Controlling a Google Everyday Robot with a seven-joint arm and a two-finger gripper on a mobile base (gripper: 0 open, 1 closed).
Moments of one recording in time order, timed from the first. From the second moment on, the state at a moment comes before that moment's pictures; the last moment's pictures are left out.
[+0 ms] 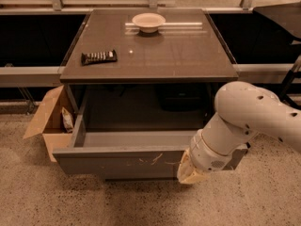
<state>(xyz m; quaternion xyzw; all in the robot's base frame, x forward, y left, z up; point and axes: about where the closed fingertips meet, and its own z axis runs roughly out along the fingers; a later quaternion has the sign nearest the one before) 0.386 -0.100 0.704 -0.73 0.66 0.18 0.10</state>
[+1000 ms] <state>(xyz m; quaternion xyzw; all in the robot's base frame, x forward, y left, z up) 0.405 -0.132 0.654 -0.70 0.69 0.14 0.10</state>
